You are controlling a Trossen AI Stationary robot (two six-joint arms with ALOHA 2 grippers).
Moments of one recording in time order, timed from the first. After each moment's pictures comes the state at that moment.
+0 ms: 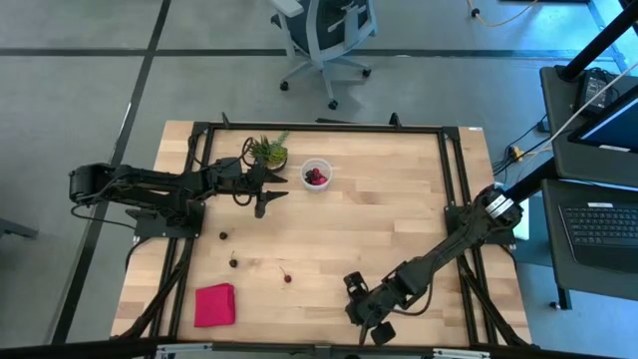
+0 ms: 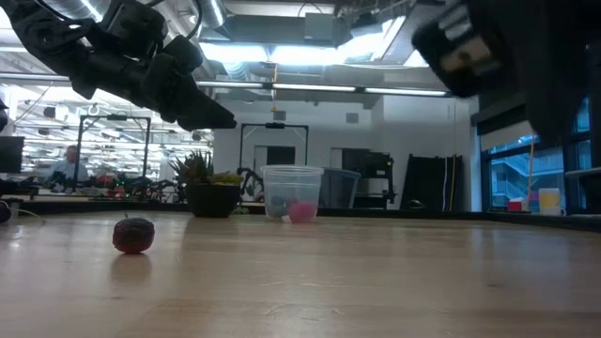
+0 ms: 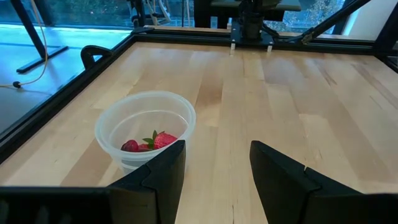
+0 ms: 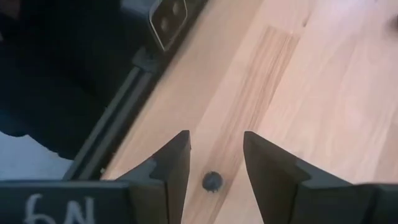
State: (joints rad) left arm 0.30 1.08 0.30 0.48 0.14 0.04; right arm 0.67 1.88 1.21 -0.23 0.06 0.18
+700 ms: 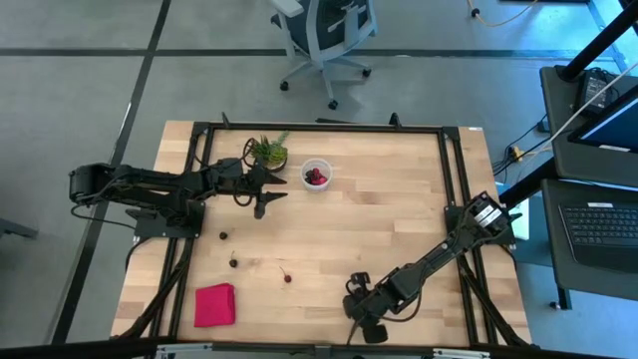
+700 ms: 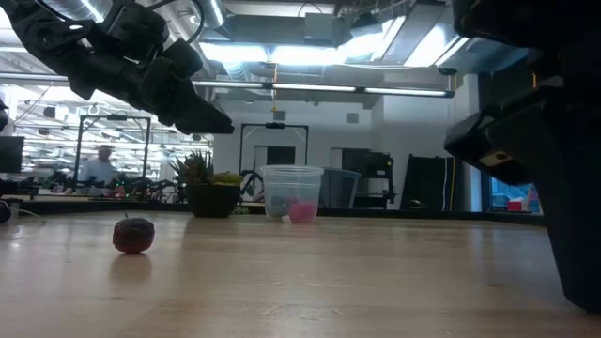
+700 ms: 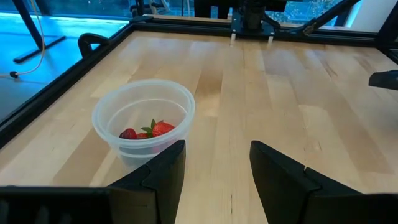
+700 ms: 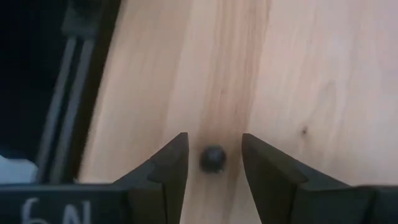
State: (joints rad) left arm 0.30 1.08 0.30 0.44 0.14 0.03; right arm 0.67 2.00 1.21 -0.26 0.05 0.49
